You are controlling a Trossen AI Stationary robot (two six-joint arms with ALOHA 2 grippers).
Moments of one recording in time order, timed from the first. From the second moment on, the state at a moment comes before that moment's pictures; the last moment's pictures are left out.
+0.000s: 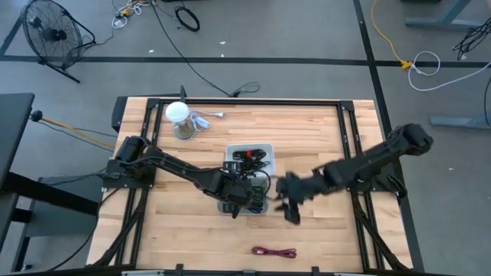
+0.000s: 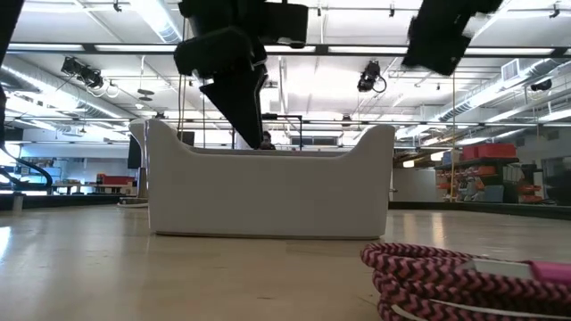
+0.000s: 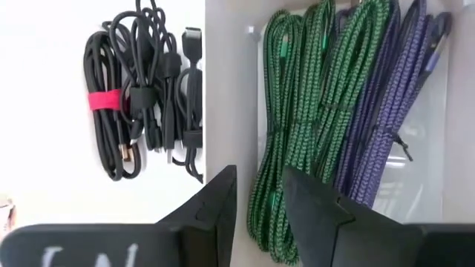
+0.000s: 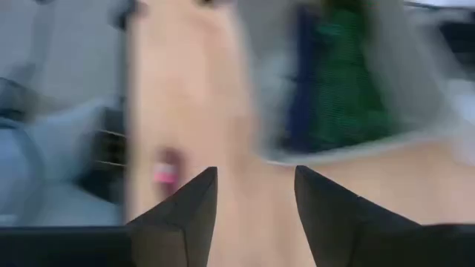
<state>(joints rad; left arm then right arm) -0.31 1.92 1.49 -0.86 -0.42 -0.21 0.39 1.43 1.03 -0.43 0.03 0.62</state>
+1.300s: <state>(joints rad) -0.74 1.80 1.49 -0.73 -0.47 -0.38 0.79 1.83 1.03 0.13 0.25 0.90</state>
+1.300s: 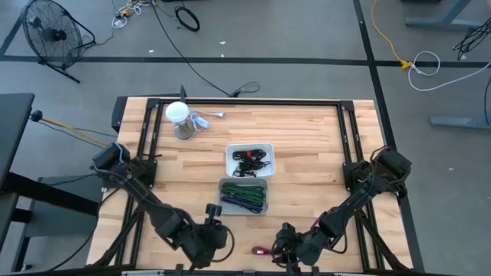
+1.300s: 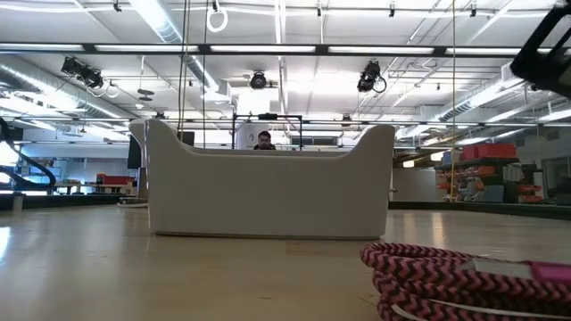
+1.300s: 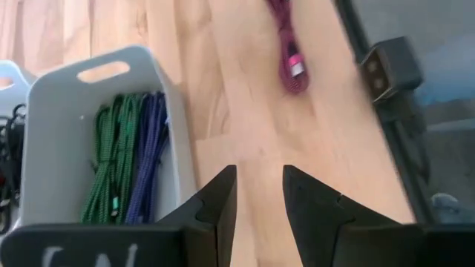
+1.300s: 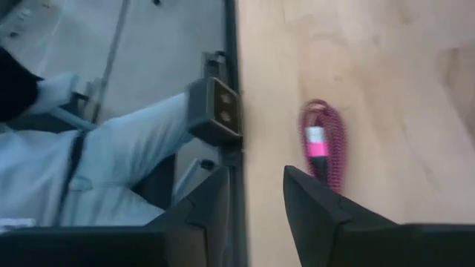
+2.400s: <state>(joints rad) -0.80 1.80 1.49 -0.63 -0.50 -0.45 0.79 1.93 1.03 0.09 0.27 0.99</state>
